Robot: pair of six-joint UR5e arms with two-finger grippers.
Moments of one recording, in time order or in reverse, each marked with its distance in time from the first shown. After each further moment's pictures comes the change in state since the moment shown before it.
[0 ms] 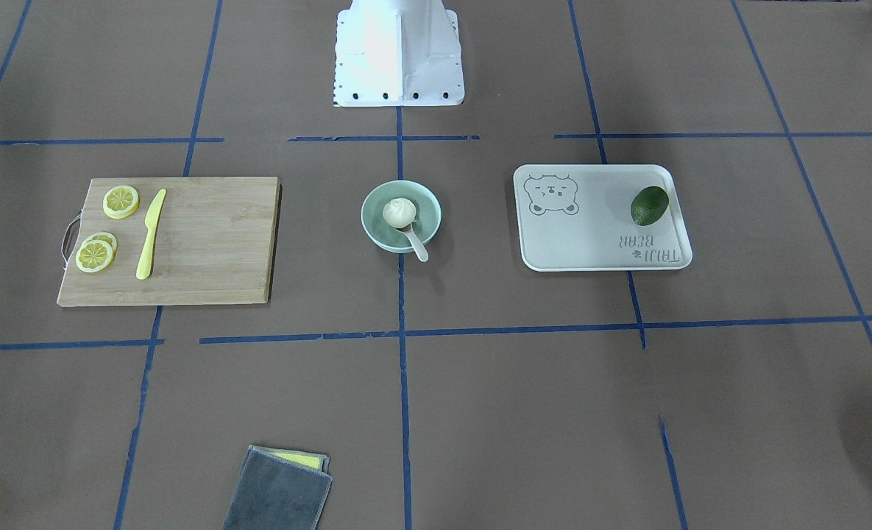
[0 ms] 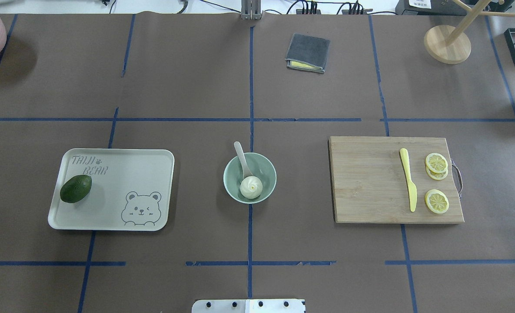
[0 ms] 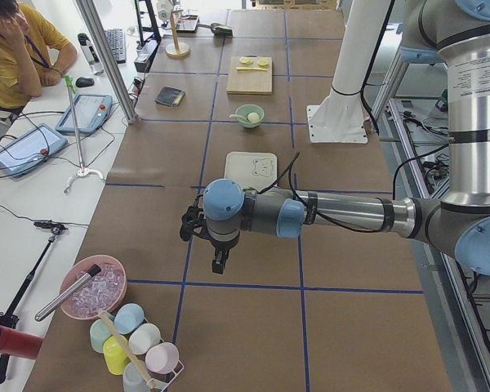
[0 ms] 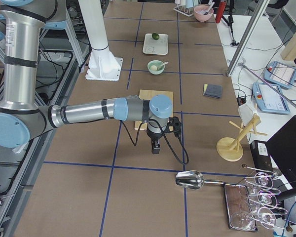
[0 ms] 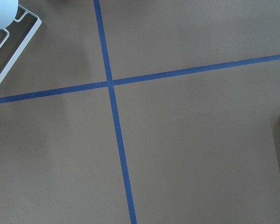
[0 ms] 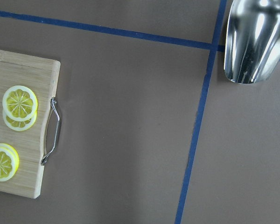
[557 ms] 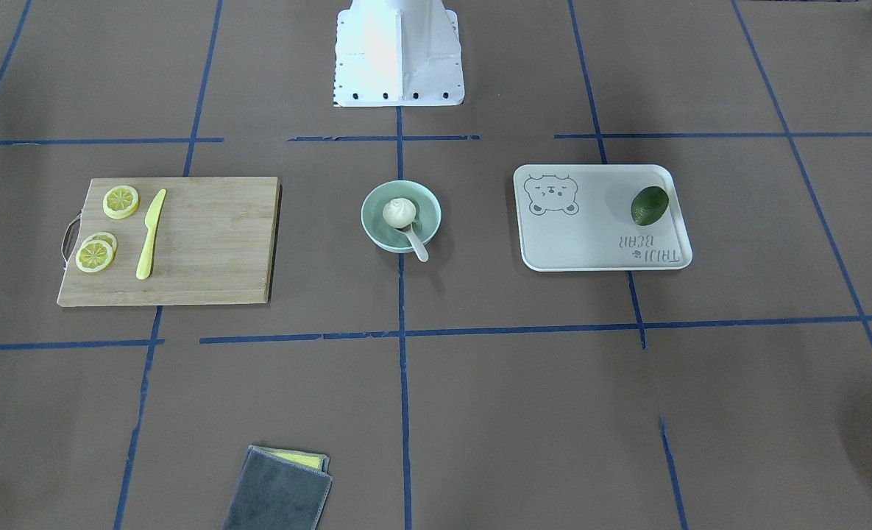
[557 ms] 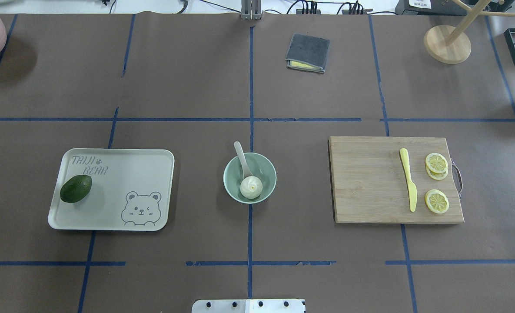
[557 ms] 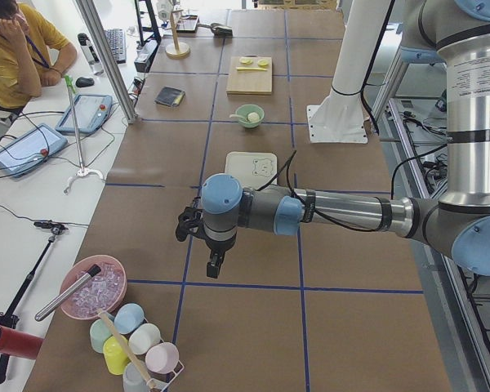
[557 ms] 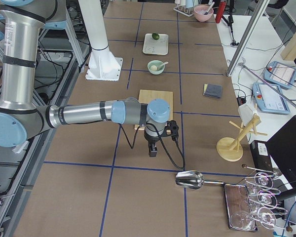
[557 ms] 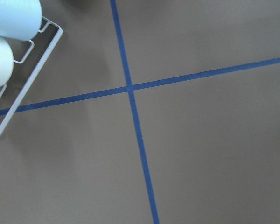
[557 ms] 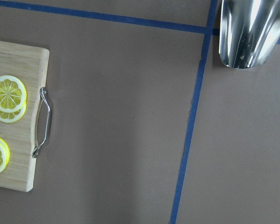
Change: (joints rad) left arm 0.002 -0.013 -0.006 -0.005 0.116 0.002; right arm 0.000 -0.021 -0.008 0.006 0.006 0.000
